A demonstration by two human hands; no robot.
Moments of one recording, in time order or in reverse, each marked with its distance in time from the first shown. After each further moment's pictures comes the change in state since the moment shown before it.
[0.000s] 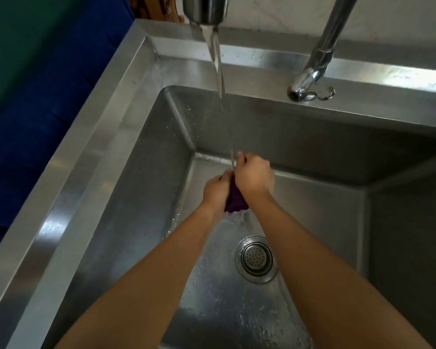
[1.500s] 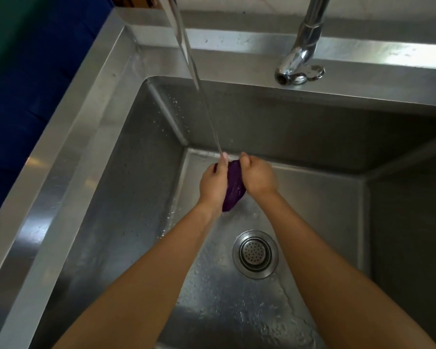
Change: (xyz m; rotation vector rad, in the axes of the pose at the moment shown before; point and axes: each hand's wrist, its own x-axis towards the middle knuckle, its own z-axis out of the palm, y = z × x) left_hand 0.007 -0.008 0.008 0.022 0.013 0.135; right_hand 0.003 0.031 -0.005 0.090 -0.193 -0.004
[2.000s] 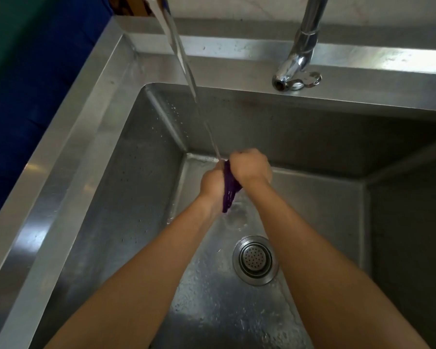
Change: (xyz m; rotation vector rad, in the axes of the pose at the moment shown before) left_hand -0.001 0.023 0.012 -0.189 -0.013 -0.160; right_hand 0.007 -0.036 -0.008 0.042 0.065 0.145
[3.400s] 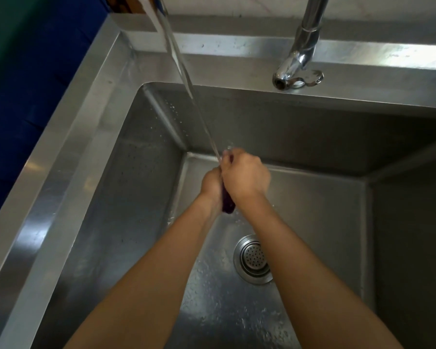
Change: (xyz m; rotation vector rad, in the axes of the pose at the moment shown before) left_hand 0.000 -0.001 -0.001 -0.091 -0.061 -0.120; right_hand -0.025 0.001 0.006 -0.150 0.171 -0.260
